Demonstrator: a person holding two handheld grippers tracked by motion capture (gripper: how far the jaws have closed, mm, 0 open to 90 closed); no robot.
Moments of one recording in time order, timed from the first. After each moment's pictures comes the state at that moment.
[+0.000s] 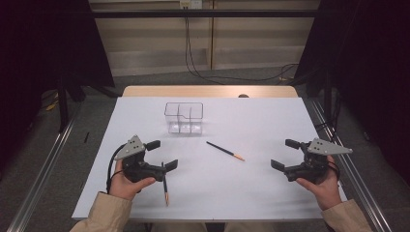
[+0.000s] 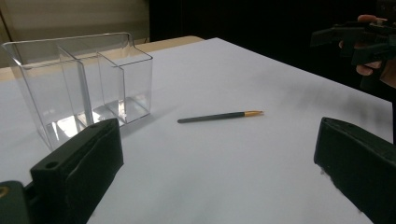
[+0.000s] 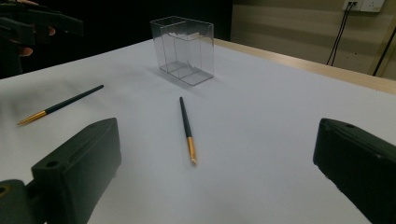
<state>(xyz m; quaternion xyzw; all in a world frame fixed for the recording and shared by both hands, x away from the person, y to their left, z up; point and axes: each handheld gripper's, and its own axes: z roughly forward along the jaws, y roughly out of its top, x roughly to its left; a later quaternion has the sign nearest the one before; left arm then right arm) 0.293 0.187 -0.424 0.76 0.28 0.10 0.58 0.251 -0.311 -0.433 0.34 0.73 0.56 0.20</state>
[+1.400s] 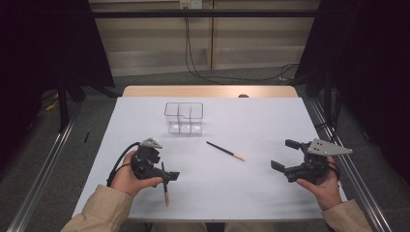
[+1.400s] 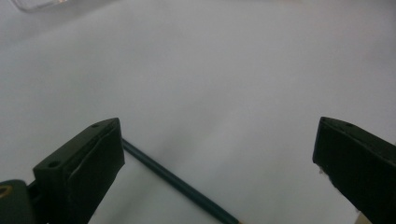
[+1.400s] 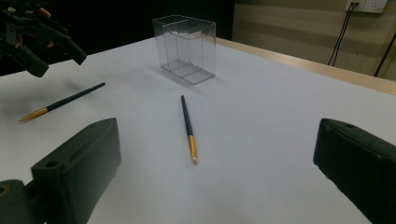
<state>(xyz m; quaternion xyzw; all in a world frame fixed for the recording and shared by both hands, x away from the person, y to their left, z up) 0.302 0.168 -0.421 0.87 0.37 0.00 0.33 0.250 -0.310 -0.433 0.34 0.74 0.55 0.19</state>
